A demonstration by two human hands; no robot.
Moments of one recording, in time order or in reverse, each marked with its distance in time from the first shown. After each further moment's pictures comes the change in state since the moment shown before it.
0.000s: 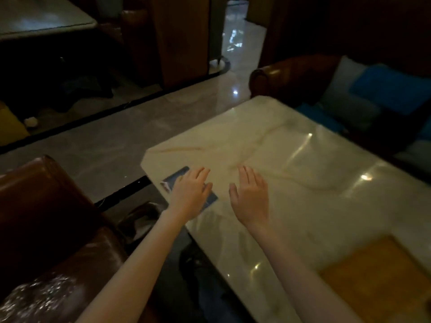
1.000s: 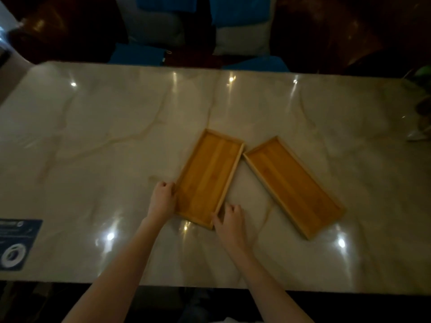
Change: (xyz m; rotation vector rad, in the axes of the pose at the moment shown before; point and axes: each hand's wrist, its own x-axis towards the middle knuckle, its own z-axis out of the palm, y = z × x) left_hand -0.062 0.256 0.191 -0.022 -0.583 0.255; right_hand -0.266 0.213 -0.072 0.438 -0.165 1.170
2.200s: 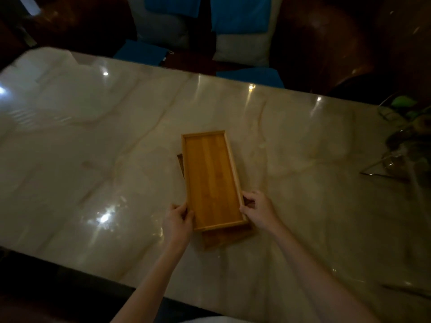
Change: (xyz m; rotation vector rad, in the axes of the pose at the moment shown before) left_hand -0.090 0.244 0.159 -0.410 0.279 -0.222; right_hand 0.108 0.184 -0.248 0.061 -0.234 -0.251
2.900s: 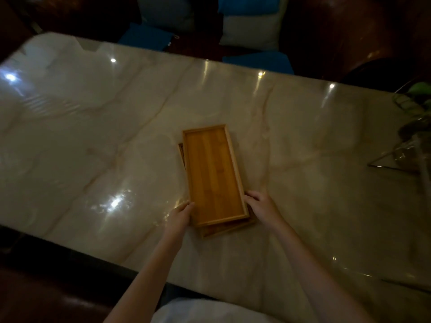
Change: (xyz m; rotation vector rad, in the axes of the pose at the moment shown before) left_hand -0.004 -0.011 0.009 -0.553 -0.170 -0.507; right_hand -0.007 0.014 -0.001 0.236 -0.076 0.198
